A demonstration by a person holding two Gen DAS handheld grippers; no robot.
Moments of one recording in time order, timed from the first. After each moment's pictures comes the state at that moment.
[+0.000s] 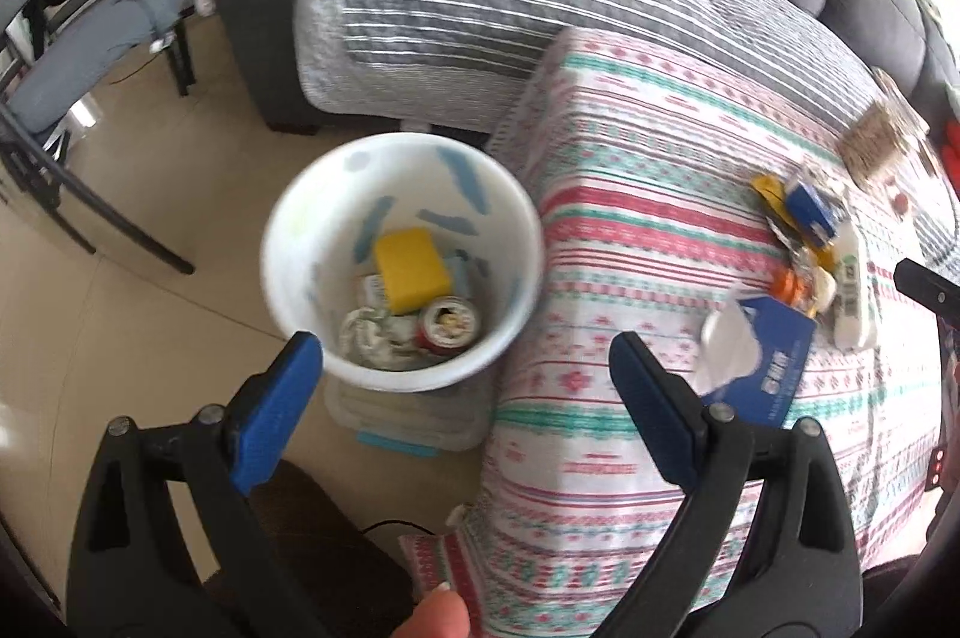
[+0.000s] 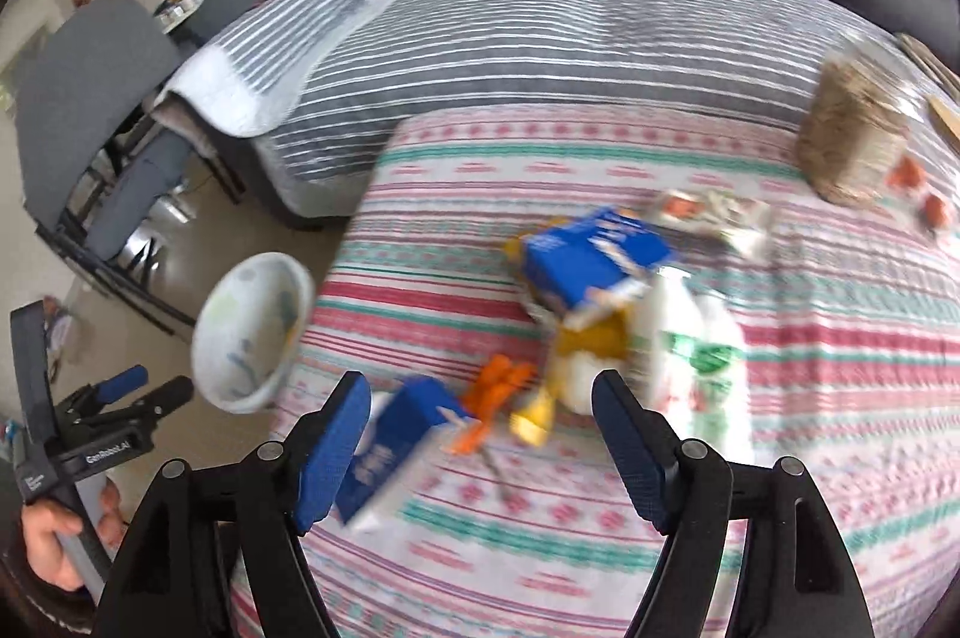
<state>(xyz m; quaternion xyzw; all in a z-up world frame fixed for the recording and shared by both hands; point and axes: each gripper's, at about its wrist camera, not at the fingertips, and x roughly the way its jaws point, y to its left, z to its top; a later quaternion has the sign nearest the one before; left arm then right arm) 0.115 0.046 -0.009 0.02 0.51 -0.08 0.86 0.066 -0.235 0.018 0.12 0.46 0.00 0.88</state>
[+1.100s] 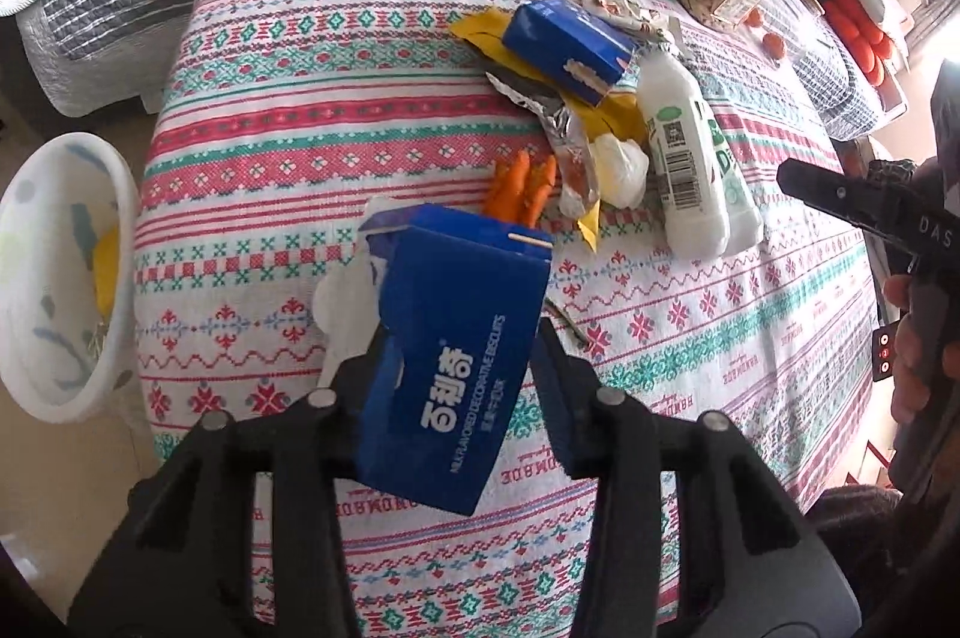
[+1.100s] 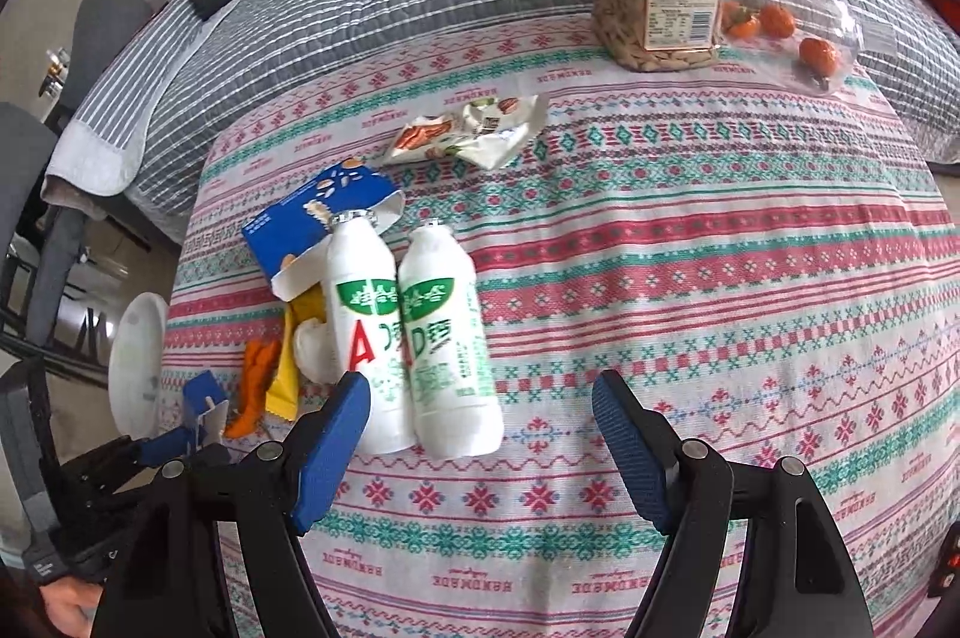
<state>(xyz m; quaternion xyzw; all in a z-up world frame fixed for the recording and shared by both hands) 0.109 -0.116 -0.047 0.06 0.59 -0.27 0.76 0.037 -0.357 -0.022 0.20 0.51 -0.10 0.83</state>
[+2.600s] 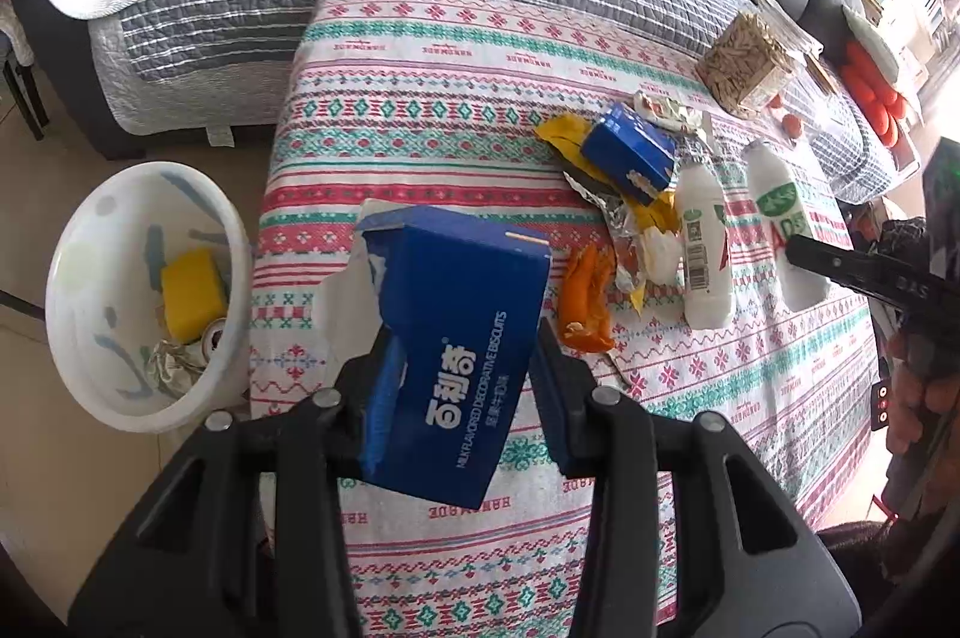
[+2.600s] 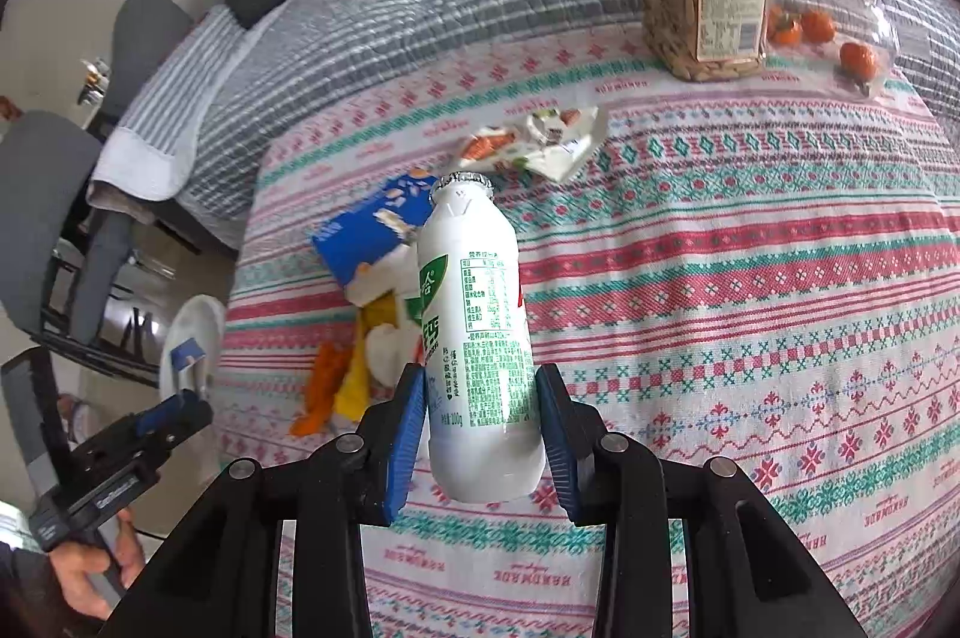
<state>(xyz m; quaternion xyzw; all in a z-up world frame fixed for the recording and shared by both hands) 0.122 -0.067 -0.015 0.03 0.54 -0.23 0.81 0.042 -0.345 -0.008 0.23 0.49 -0.04 0.84</state>
